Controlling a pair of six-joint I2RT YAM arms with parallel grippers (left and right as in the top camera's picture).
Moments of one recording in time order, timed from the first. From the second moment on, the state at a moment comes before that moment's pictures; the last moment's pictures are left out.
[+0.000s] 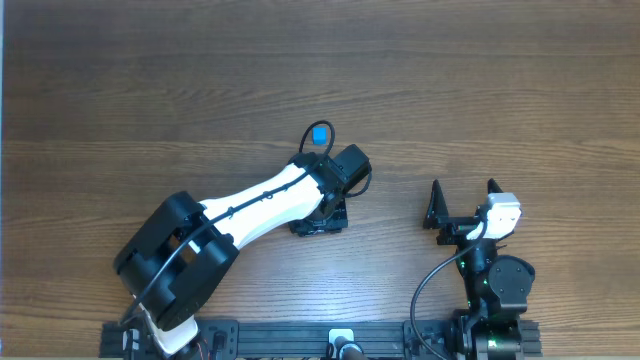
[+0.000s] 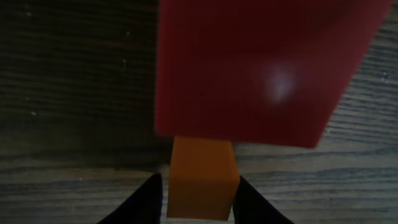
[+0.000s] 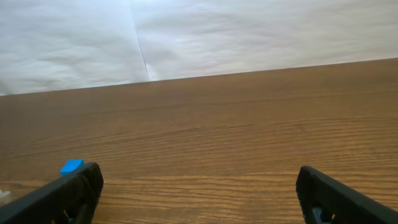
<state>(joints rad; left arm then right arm) -0.84 1.89 1.19 -0.87 0.05 -0.94 -0.01 0.01 0.01 -0.07 -0.08 0.13</state>
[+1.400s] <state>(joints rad) -0.77 1.76 1.46 -1.11 0.02 -0.87 -0.01 0.01 0.01 -0.07 -0.08 0.13</state>
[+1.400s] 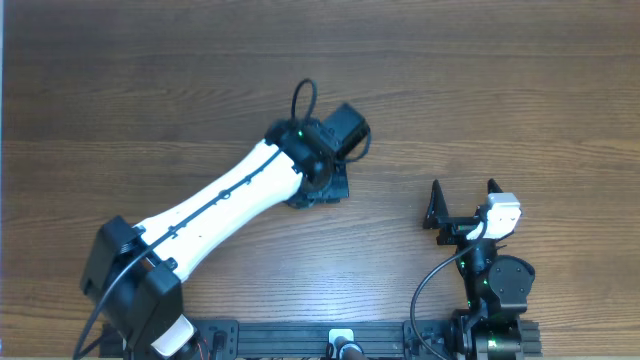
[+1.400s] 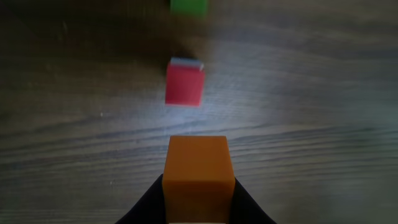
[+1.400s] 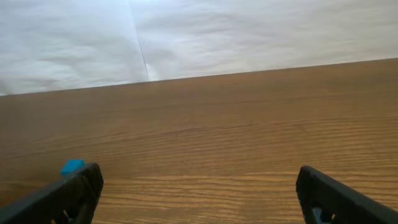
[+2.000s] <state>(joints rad) -0.72 1.94 1.63 -1.22 0.03 -0.75 -0.01 0.01 0.01 -0.07 -0.08 0.13</state>
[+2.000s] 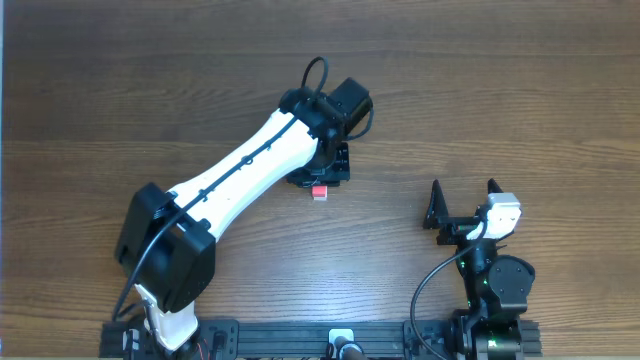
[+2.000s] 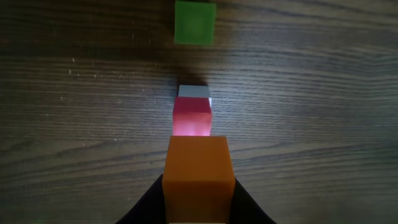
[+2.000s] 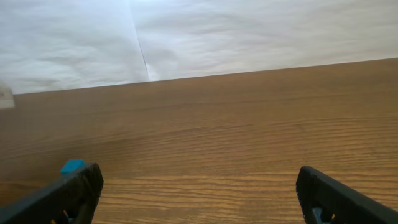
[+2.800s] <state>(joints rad) -0.72 1.97 1.59 -1.19 0.07 -0.72 -0.01 0.01 0.01 -0.07 -0.08 0.13</state>
